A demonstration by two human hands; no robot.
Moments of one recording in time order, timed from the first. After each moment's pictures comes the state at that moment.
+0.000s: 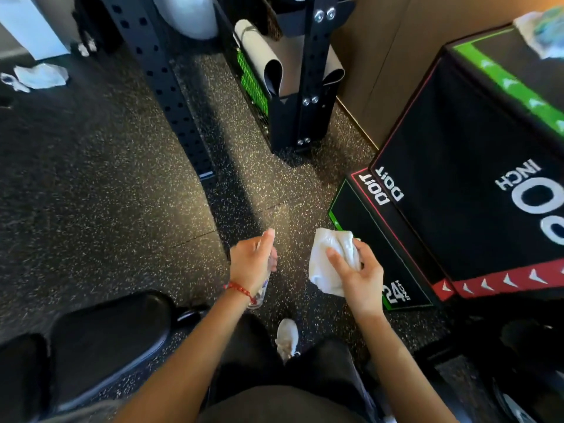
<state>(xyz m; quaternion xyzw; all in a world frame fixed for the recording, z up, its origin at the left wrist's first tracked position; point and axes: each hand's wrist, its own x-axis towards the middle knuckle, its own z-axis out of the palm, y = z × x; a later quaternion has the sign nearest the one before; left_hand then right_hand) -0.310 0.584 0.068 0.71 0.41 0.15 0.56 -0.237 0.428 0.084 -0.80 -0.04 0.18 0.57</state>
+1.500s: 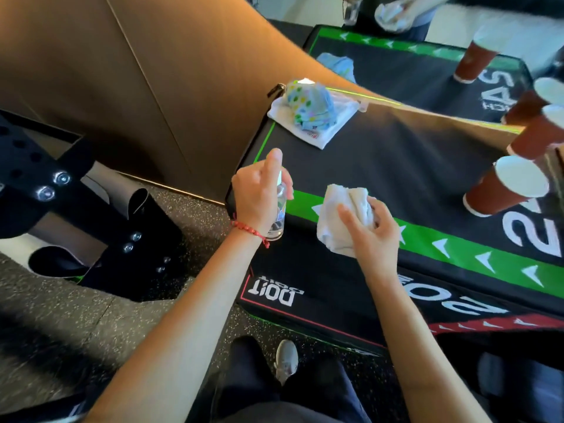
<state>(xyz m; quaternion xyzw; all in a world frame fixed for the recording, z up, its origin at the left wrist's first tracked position) 0.306 0.516 0.184 0.74 -0.07 0.11 0.66 0.226 0.372 0.155 -0.74 0.27 -0.16 0.60</state>
